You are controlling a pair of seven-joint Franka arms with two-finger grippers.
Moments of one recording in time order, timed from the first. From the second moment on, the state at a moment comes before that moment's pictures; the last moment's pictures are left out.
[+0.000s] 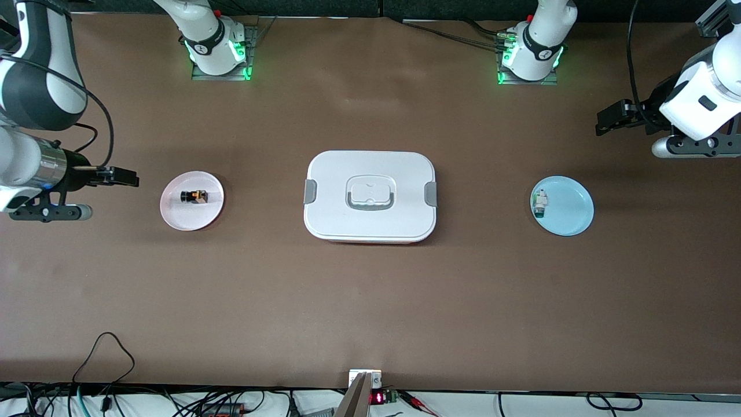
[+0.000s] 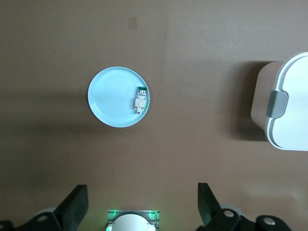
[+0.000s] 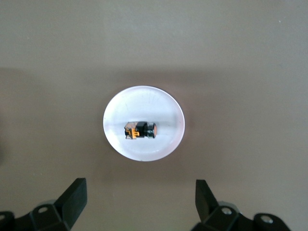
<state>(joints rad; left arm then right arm) 0.06 0.05 -0.15 -1.51 -0.04 1.39 -0.14 -0.07 0.24 0.05 -1.65 -0.02 1.70 -0.01</state>
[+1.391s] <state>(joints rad) 0.06 0.05 -0.15 -1.51 -0.04 1.39 -0.14 -0.05 0.27 0.12 -2.13 -0.22 2.21 0.00</state>
